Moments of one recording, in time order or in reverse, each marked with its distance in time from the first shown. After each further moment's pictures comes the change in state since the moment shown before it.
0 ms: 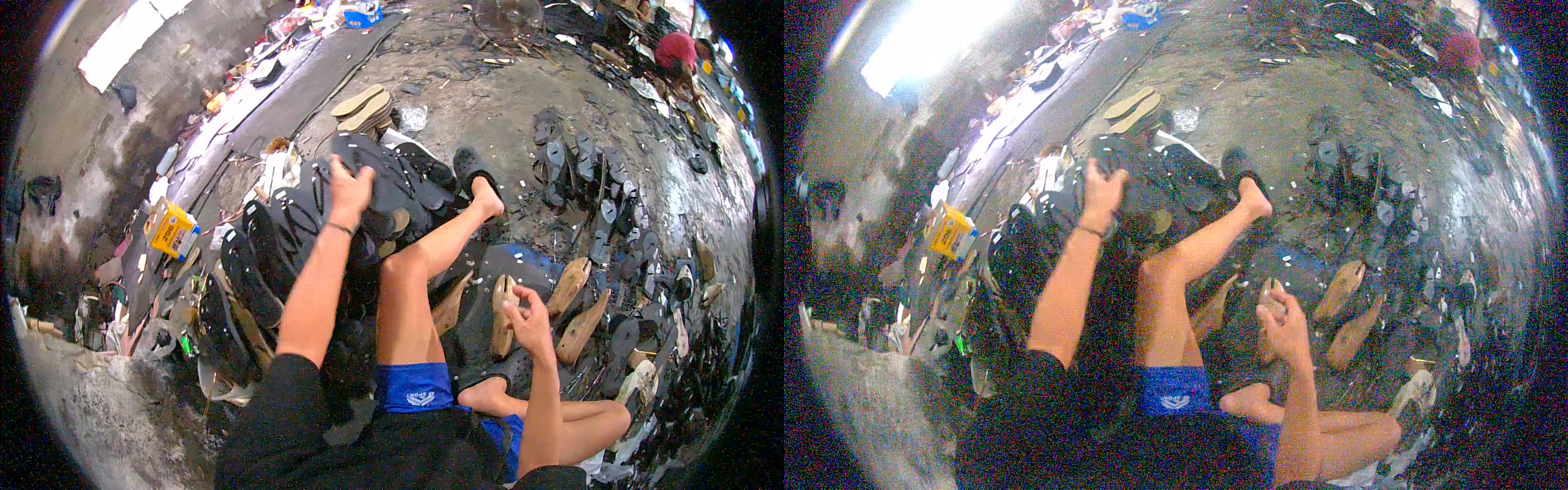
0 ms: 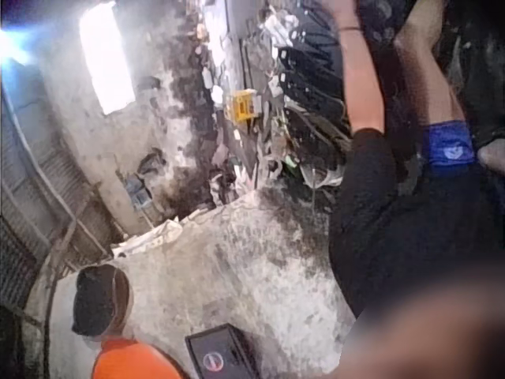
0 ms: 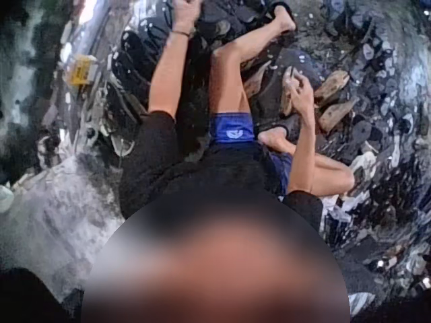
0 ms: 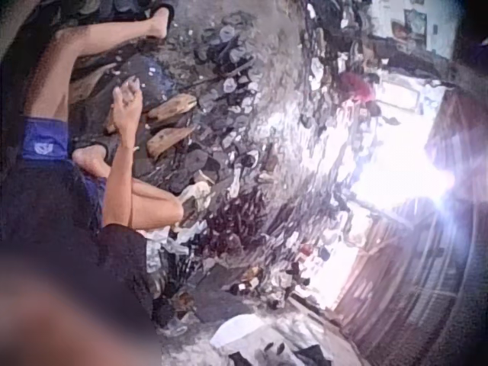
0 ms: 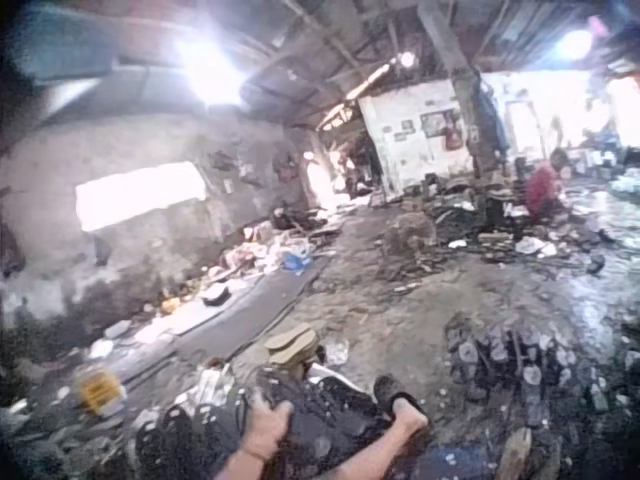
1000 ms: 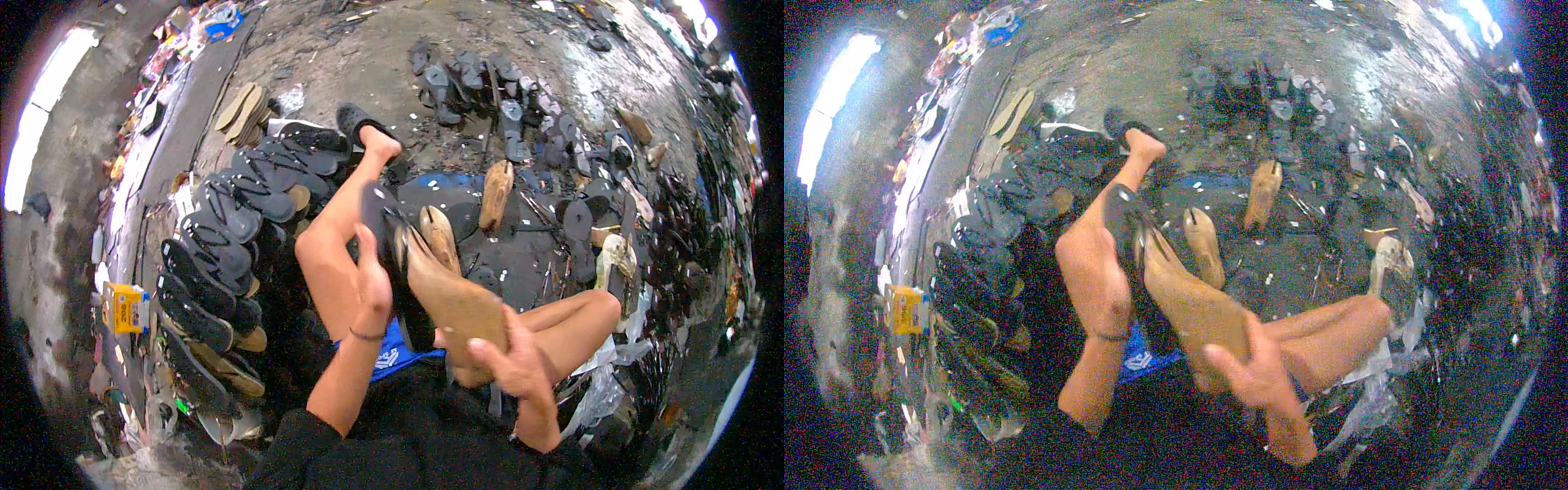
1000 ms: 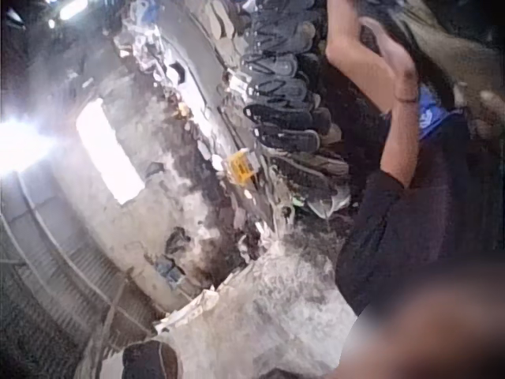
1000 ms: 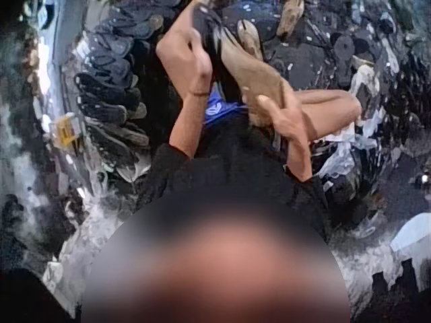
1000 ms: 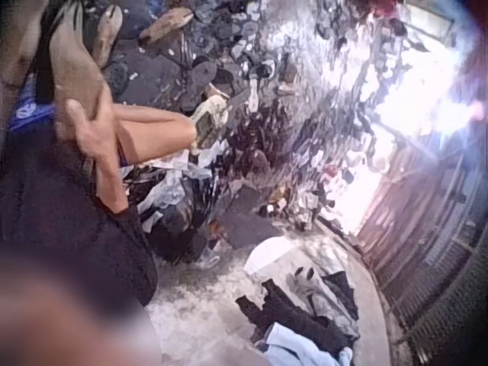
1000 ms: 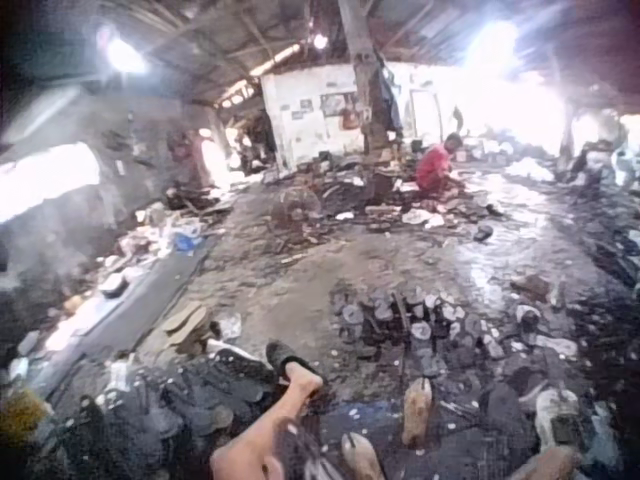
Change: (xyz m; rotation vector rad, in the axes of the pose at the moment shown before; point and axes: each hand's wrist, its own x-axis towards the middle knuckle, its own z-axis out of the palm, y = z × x) left_hand -0.276 0.122 0.080 -0.544 -0.338 -0.142; right_hand -0.220 -0.044 -0.011 0.250 0.044 -0.022
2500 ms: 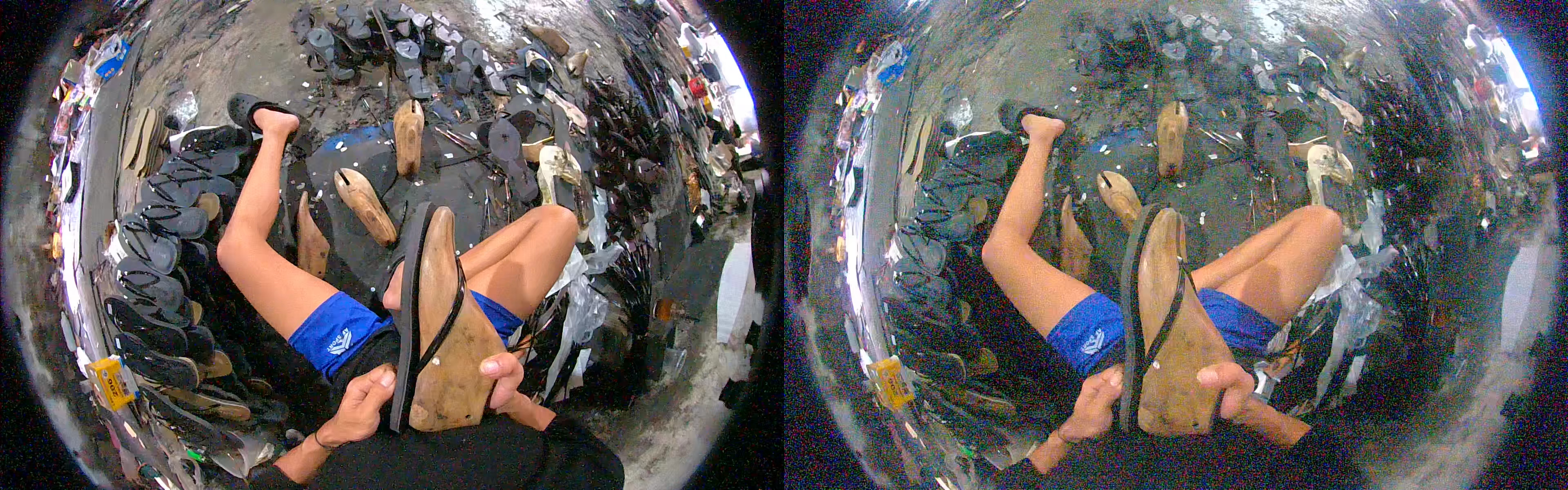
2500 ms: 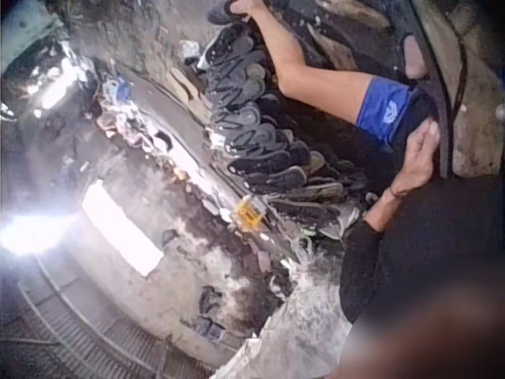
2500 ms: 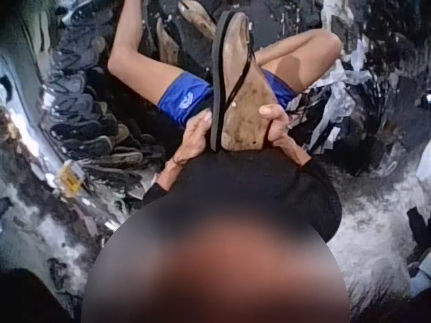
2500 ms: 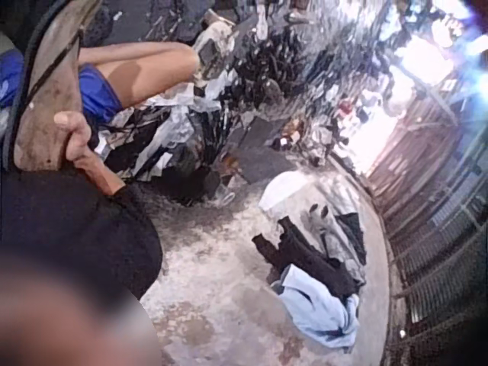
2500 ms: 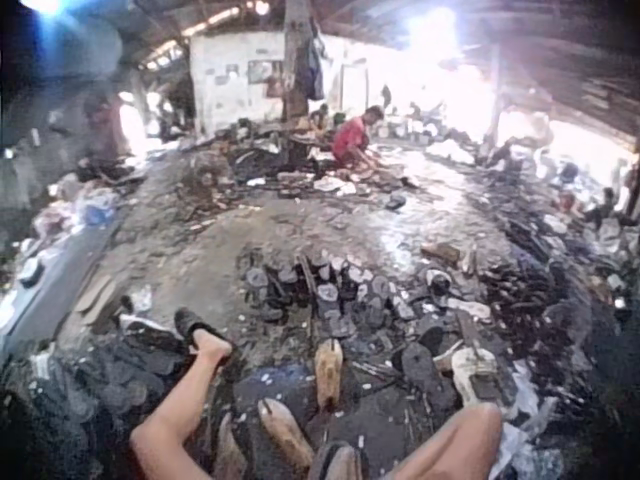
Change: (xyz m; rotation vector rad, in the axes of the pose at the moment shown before) left_hand -0.159 0.048 -0.073 0.018 -0.807 -0.793; right_hand -0.094 0.006 0.040 1.161 0.108 0.133
